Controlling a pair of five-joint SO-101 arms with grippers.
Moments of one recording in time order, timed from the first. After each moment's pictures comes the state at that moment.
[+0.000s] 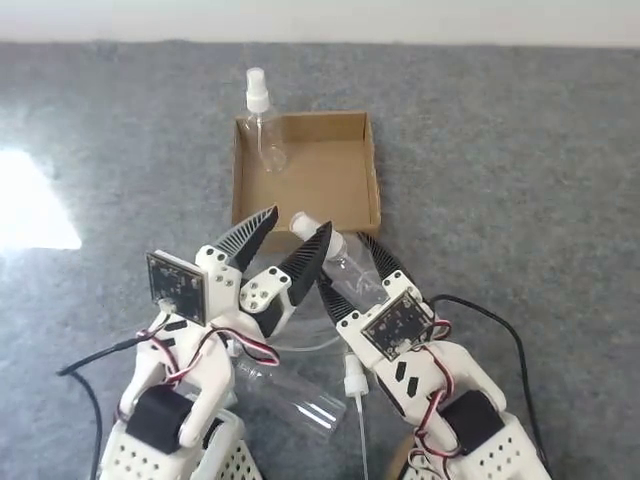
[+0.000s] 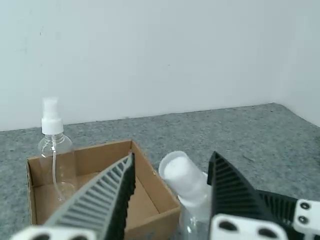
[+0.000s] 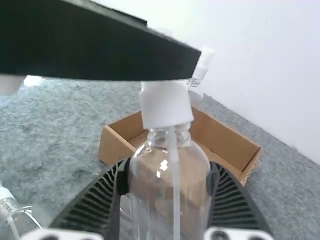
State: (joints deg) left arm 19.4 -95.4 77.6 39.9 12.9; right arm -38.8 -102.7 91.3 32.7 14.5
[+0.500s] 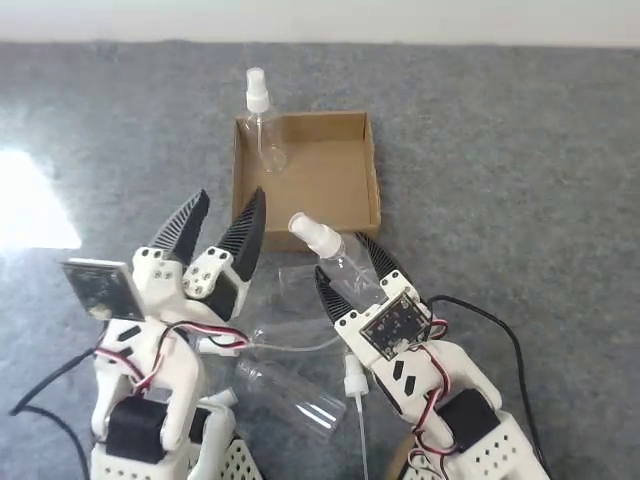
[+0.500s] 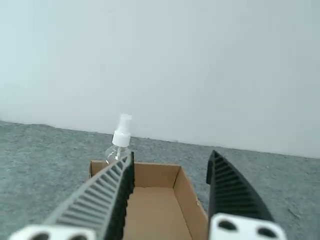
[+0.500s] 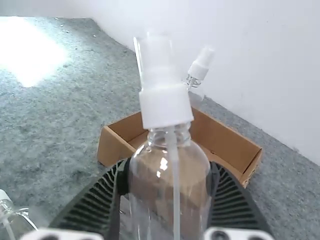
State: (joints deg) left arm 4.4 -96.0 70.8 44.5 19.1; right arm -38.8 -102.7 93.5 29.8 14.5
